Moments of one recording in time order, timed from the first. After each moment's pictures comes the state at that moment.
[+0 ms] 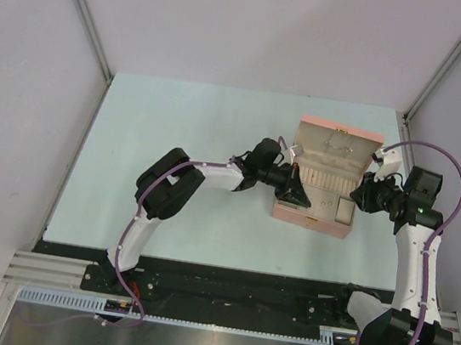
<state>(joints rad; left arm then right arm) -0.80 2.22 1.45 0.33 0.81 -1.05 -0.26 1.02 0.90 -0.64 -0.61 -0.40</state>
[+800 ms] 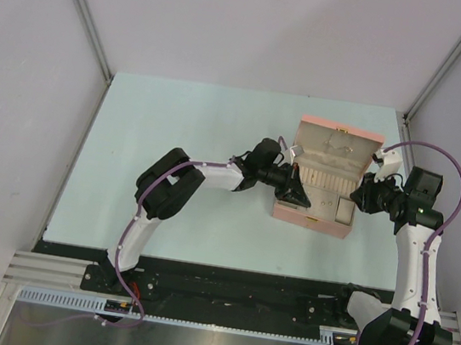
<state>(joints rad) -0.80 2.22 1.45 0.33 0.81 -1.05 -0.27 1.02 0.90 -0.65 -0.61 -0.40</state>
